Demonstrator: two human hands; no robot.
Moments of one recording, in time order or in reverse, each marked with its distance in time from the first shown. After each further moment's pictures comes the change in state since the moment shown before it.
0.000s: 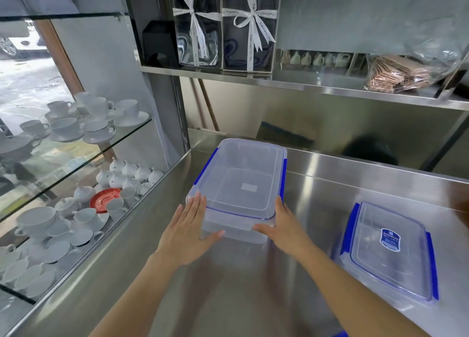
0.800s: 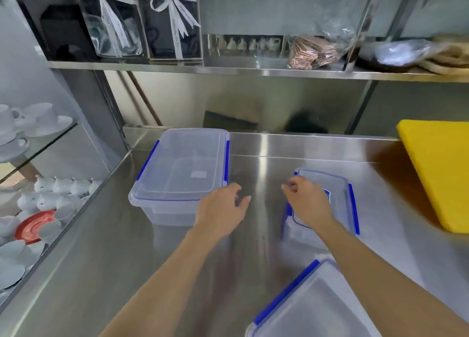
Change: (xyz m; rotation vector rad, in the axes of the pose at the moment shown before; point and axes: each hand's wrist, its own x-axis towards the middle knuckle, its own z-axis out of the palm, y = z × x) left_hand 0.026 0.163 -0.011 -0.309 -0.010 0.141; right_hand -0.062 0.043 -0.099 -0.185 0.474 0.312
